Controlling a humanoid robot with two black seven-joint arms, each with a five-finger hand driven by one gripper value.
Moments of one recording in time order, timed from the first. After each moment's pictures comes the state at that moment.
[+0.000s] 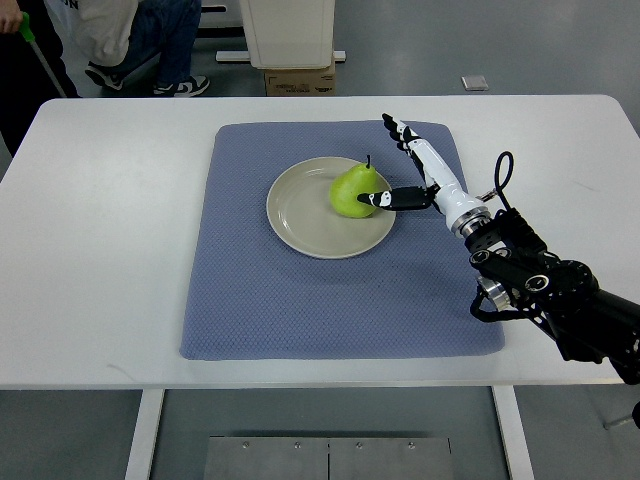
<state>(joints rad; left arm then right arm) -0.02 0.00 -0.11 -0.19 -0.10 0.11 -0.12 0.93 -0.08 0.09 0.58 -0.48 -0.25 0.61</state>
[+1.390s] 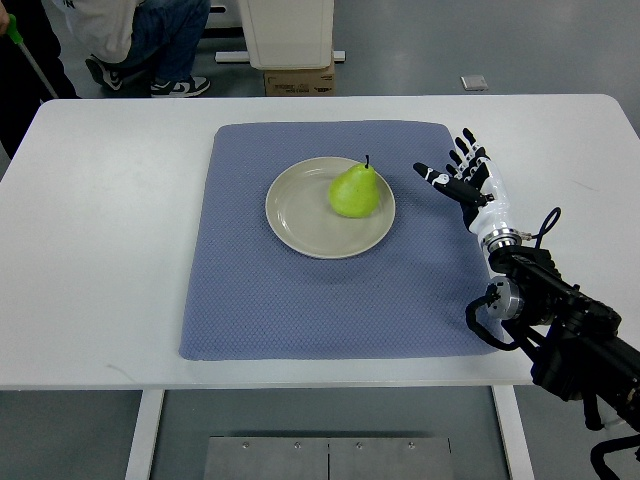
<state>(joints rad) -0.02 0.00 -0.11 -0.19 -0.10 0.11 -0.12 0.71 -0.02 0.66 0.58 -0.31 -0.09 0.53</state>
